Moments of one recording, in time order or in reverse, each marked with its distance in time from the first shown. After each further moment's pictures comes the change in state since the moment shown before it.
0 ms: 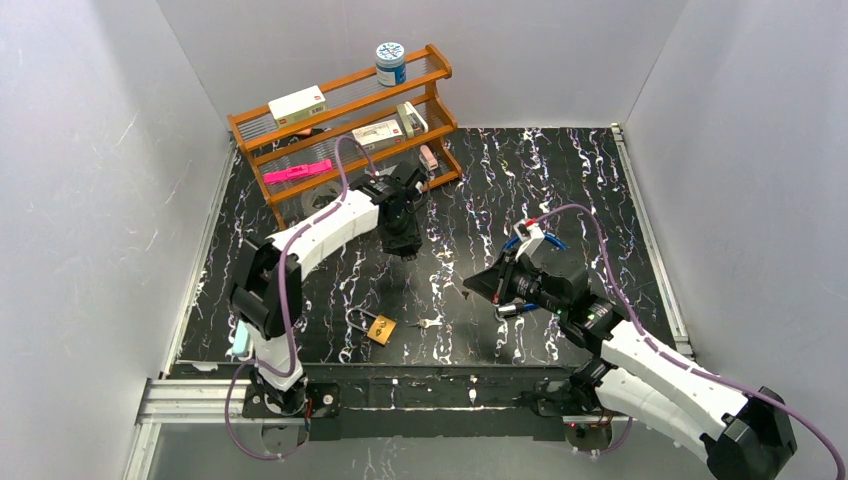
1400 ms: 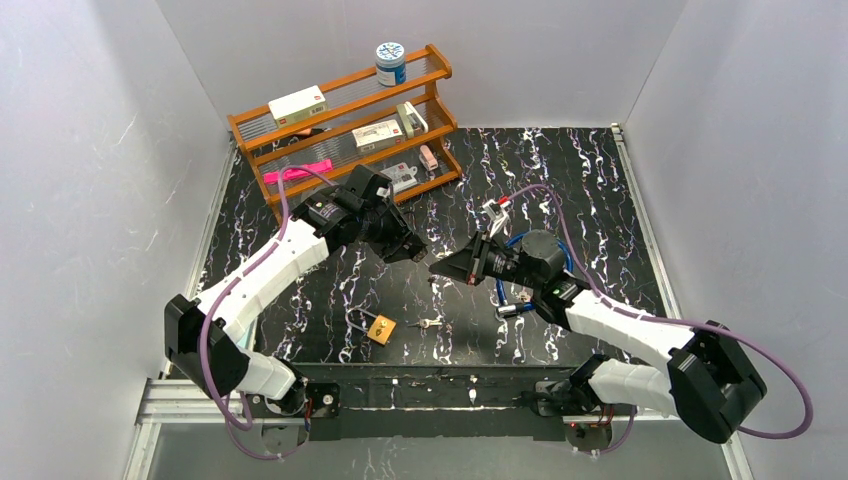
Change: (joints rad) left arm 0.004 -0.415 -0.169 0.066 0.269 -0.457; right arm 0.000 0.343 0.063 0.514 -0.268 0.225
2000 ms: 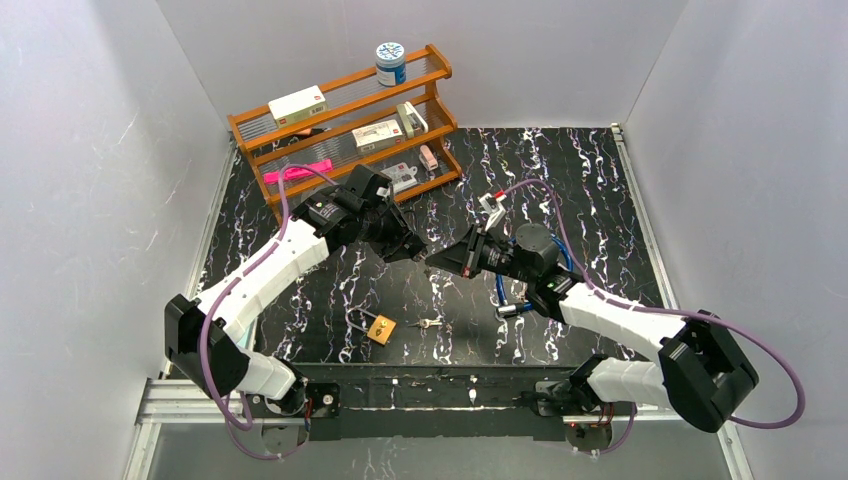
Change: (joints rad) left arm 0.000 0.000 -0.001 0.008 0.000 0.023; right arm 0.000 0.063 0.052 0.006 0.031 0.001
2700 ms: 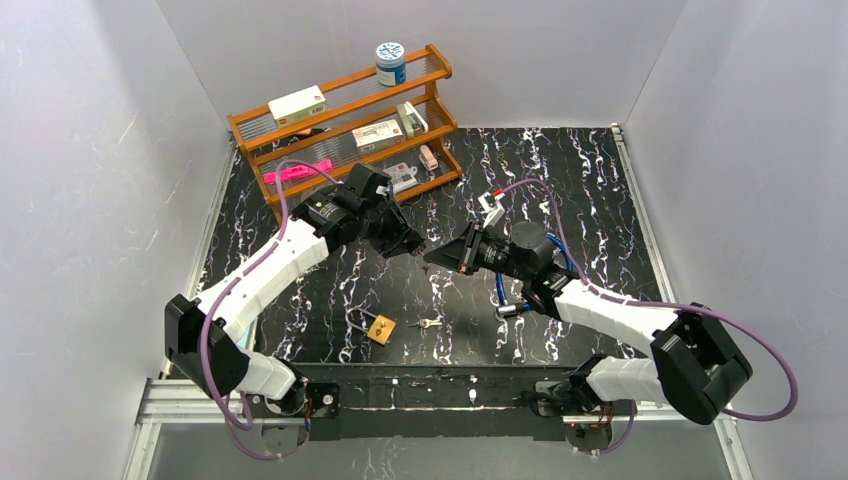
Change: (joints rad) left arm 0.001 0.000 0.000 0.027 -0.046 0.016; right arm 0.000 0.039 0.018 0.001 0.043 0.023
